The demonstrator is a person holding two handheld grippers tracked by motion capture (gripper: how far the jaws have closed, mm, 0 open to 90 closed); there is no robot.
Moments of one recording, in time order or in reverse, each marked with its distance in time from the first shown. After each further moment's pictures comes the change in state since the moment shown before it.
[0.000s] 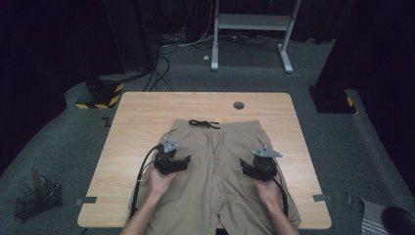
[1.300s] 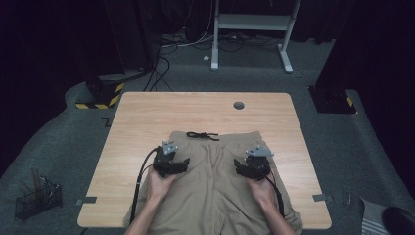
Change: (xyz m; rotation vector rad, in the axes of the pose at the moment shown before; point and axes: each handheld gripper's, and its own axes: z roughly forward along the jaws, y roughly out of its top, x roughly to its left) left arm -0.001 -0.006 -0.003 0.023 0.035 -0.020; right arm 0.014 0.002 0.016 0.004 -0.017 -0.029
